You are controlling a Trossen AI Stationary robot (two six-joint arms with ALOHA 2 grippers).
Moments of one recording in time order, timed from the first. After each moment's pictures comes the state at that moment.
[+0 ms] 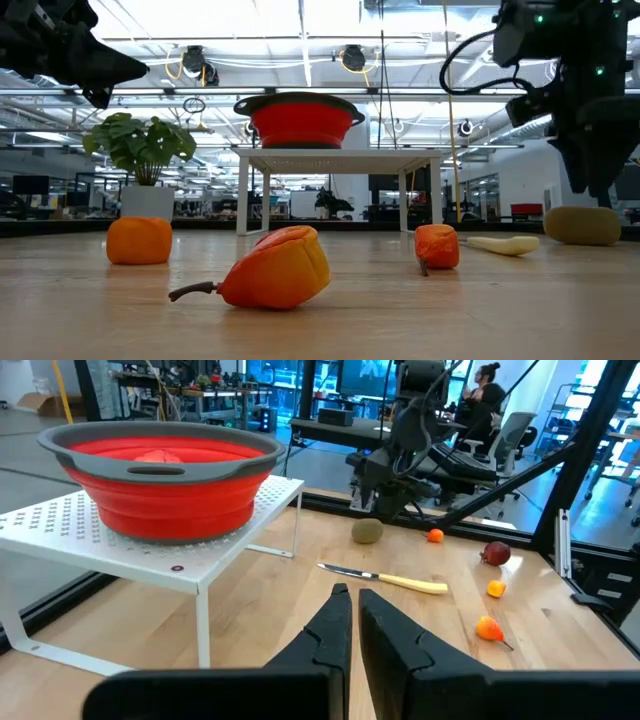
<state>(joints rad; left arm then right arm) 0.00 0.05 0.24 -0.27 -0.14 -0.13 0.04 1.11 0.69 -1.14 0.13 0.47</state>
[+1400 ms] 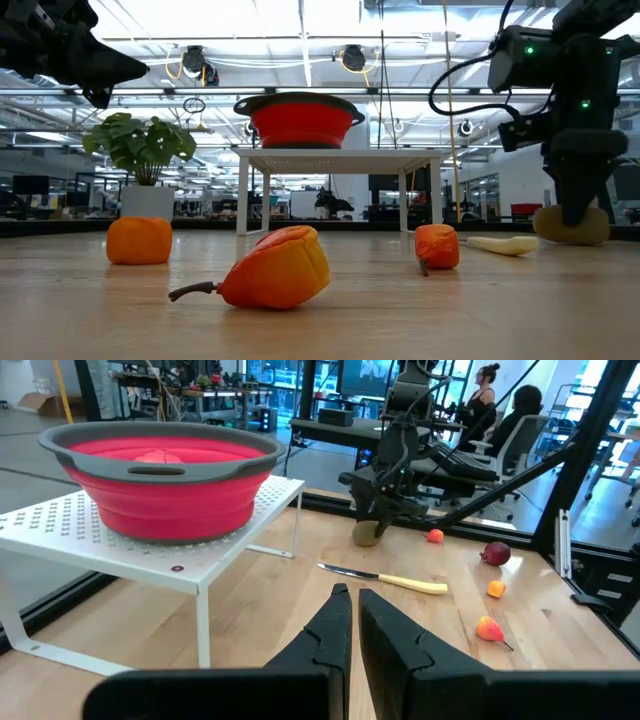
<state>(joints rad) 0.00 0.05 0.24 -0.27 -0.14 -0.13 -0.04 1.11 0.54 -0.84 0.10 0.53</state>
